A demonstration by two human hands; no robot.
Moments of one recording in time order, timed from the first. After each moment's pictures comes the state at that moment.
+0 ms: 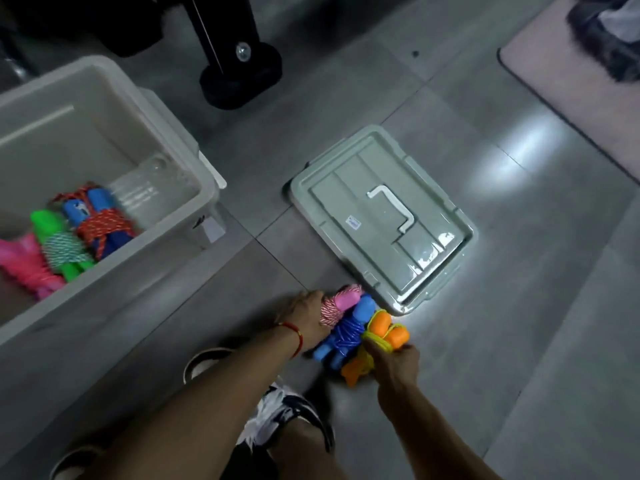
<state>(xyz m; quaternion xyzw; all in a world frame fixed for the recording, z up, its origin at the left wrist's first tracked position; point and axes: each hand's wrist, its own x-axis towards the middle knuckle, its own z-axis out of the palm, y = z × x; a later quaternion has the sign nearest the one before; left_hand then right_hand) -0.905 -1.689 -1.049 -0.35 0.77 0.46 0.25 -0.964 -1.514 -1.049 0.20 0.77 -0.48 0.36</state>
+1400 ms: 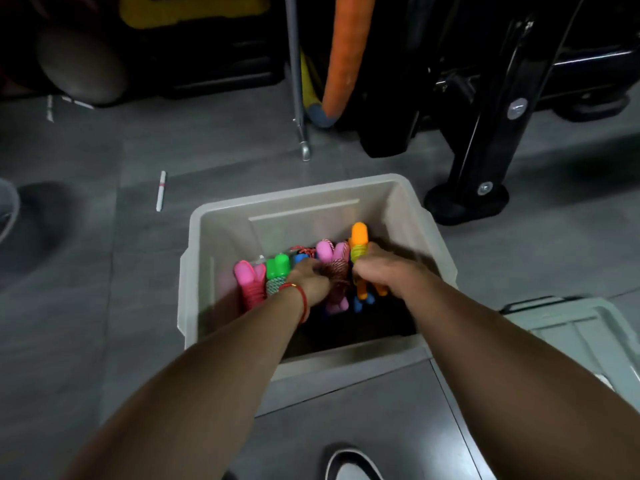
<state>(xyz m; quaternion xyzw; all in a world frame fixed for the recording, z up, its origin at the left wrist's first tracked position) -0.752 -1.966 -0.991 -0.63 0.43 0.62 -0.16 -0.897 -1.971 -0.972 -0.48 0.74 -0.04 0.48</state>
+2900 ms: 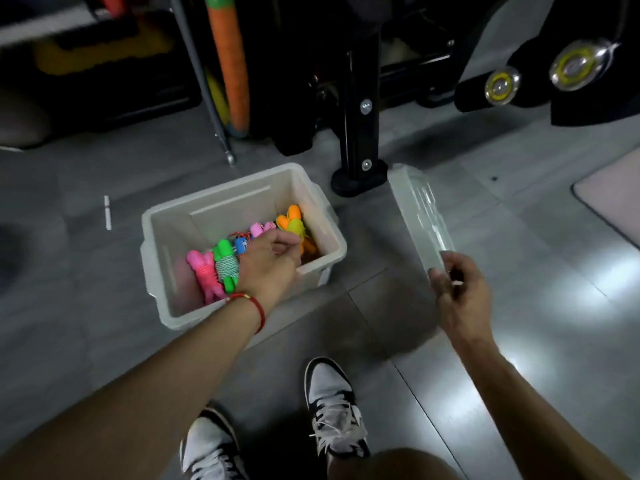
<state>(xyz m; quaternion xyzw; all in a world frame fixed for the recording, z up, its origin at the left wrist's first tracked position) -0.779 -1.822 -0.839 -0.58 0.54 0.55 -0.28 -1.018 -1.664 -0.895 -0.30 0.81 -0.47 0.16</state>
